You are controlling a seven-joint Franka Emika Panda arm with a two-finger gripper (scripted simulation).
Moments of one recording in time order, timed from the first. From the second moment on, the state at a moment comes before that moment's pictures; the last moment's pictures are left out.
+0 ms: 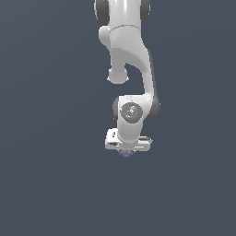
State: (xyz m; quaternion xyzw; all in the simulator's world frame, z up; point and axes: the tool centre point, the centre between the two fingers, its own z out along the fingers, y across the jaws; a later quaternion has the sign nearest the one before) arm 0.061 0.041 0.048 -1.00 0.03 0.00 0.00
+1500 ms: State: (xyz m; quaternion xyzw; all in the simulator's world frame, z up) arm -0.036 0.006 0.116 -1.00 0.03 0.00 0.00
